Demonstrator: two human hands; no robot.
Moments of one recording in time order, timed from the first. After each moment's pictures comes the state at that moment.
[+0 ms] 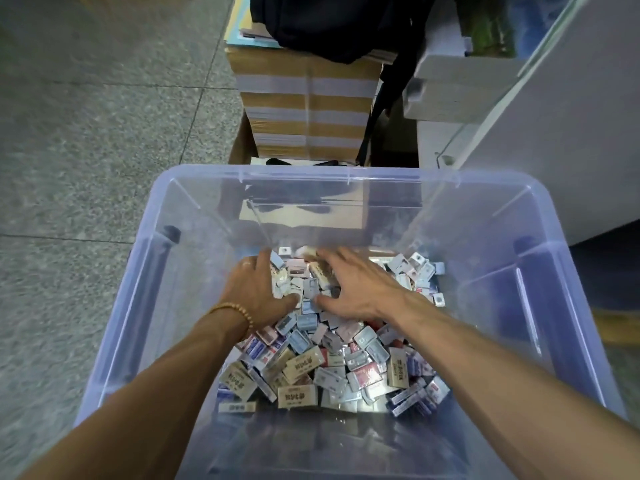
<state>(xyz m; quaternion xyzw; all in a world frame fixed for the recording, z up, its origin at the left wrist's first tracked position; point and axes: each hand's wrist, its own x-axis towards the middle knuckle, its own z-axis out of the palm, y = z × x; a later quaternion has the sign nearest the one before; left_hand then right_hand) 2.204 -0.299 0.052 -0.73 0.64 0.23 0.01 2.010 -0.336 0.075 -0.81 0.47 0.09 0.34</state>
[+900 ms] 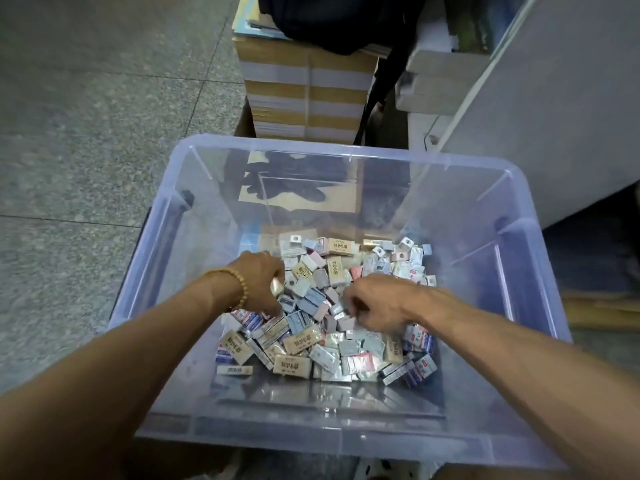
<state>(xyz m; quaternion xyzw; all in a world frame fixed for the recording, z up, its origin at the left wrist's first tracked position) 2.199 -0.279 0.097 -0.61 0.71 0.31 0.18 1.971 -0.291 0.092 -0.79 0.41 0.26 0.37</state>
